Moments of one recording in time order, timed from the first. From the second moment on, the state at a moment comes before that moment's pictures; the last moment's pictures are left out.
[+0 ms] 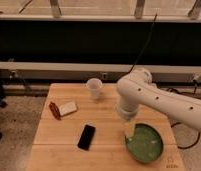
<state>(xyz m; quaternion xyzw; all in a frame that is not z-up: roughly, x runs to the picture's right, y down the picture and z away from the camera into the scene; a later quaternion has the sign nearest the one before) 0.109 0.162 0.669 -0.35 -0.09 -0.14 0.92</state>
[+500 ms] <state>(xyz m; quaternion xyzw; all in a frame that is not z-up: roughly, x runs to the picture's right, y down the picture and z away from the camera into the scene) 0.103 0.162 0.669 -0.35 -0.09 -0.15 0.92</state>
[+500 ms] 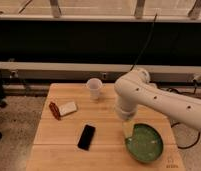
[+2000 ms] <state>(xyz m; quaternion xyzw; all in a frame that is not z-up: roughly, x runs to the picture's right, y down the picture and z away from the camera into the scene) 0.086 0.162 0.670 -0.35 -0.09 -0.16 0.92</state>
